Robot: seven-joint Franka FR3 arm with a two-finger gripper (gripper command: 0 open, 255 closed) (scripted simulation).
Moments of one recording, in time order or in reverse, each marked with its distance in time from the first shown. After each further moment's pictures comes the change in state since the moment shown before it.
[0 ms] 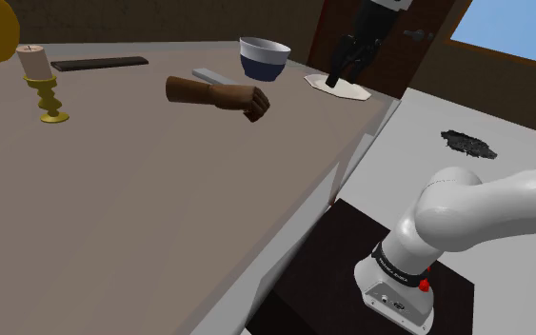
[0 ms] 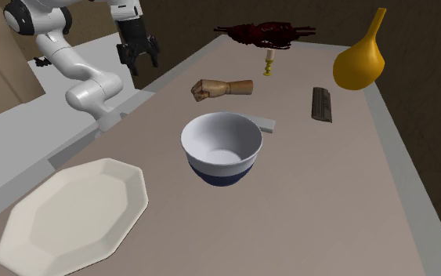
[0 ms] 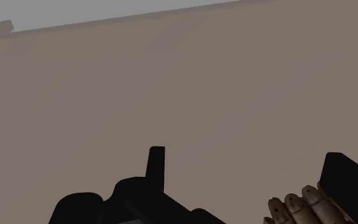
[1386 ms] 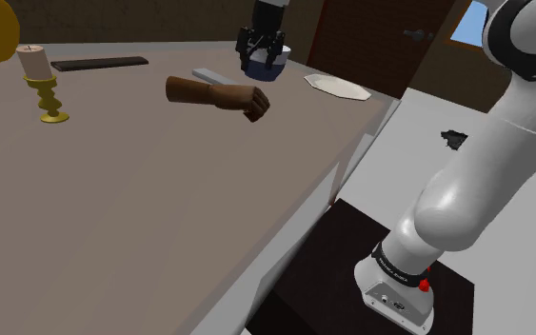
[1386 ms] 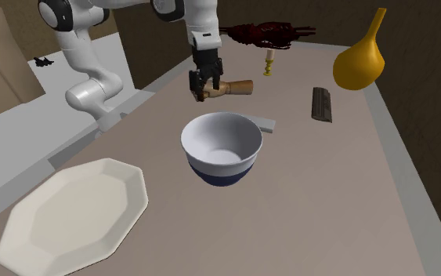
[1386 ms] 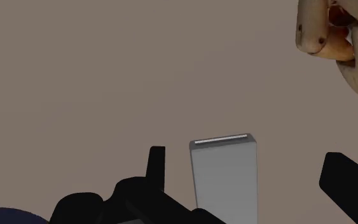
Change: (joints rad) arm -0.008 0.812 0.027 0.614 -0.008 0.096 0.027
